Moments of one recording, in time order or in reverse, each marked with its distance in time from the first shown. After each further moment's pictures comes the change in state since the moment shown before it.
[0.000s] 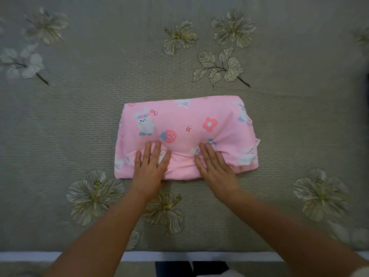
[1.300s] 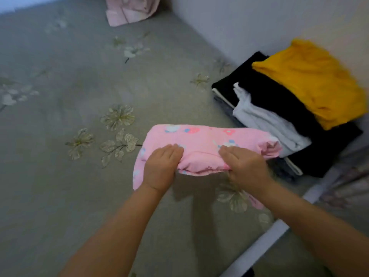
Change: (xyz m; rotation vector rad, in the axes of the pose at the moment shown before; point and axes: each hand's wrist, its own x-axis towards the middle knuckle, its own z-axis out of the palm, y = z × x) left_hand 0.091 0.229 -0.169 -0.163 0.699 0.903; right_hand -0.136 0.202 -0.163 0.117 0.327 0.590
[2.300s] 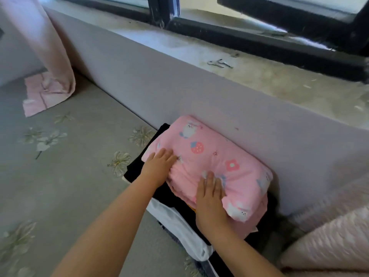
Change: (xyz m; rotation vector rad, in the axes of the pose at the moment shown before) left_hand 0.397 0.120 0.200 0.340 -0.816 0.061; right_hand 0.006 0.304 -0.030 -0.110 -0.710 0.786
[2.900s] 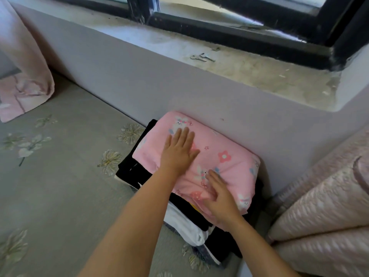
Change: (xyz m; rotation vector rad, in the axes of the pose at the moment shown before) left_hand 0.026 0.064 -0.014 -0.287 0.272 0.049; right_hand -0.031 0.035 0.004 1.259 0.238 0.088
